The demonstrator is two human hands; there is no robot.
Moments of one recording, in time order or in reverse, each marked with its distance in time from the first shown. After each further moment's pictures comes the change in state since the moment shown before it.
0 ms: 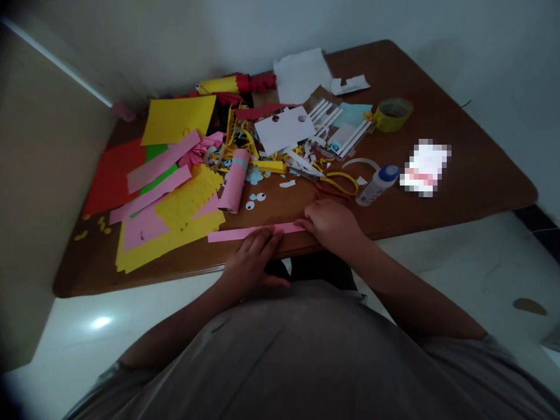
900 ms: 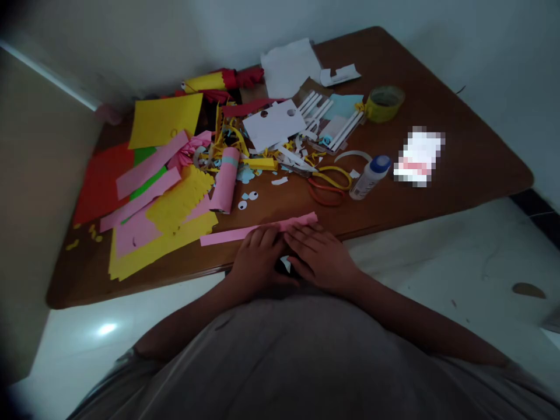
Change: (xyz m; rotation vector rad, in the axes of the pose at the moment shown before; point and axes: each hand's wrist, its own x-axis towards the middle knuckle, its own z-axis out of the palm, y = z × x) left_hand 0.025 0.015 0.005 -0.068 -0.043 0.041; right_hand -0.075 -0.024 0.044 0.193 0.146 -0.251
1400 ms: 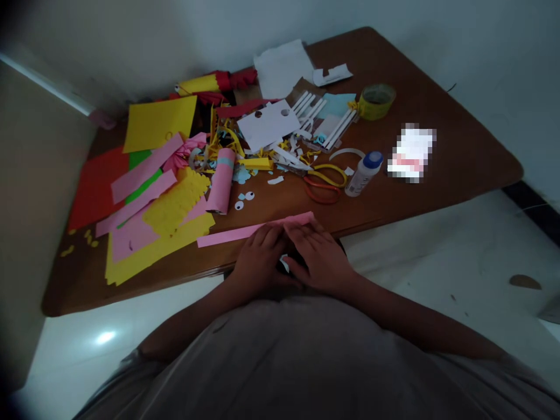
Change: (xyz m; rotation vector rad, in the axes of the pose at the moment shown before) left_hand 0.008 0.002 0.001 -0.083 0.012 0.082; right_hand -0.002 -0.011 0.002 0.059 0.060 0.113
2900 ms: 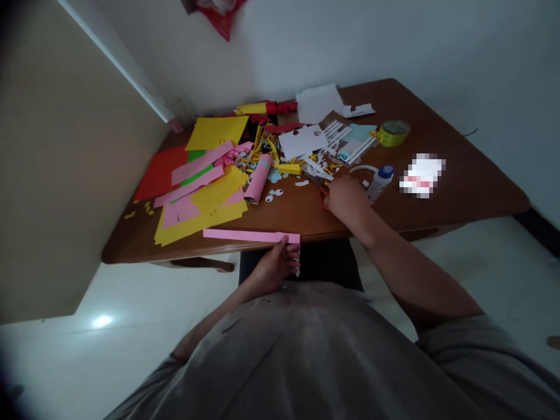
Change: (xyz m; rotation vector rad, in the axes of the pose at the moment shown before) left_hand -0.036 0.039 0.050 -1.950 0.221 -0.961; right_hand 0.109 0.043 -0.059 -0.443 -0.058 0.403
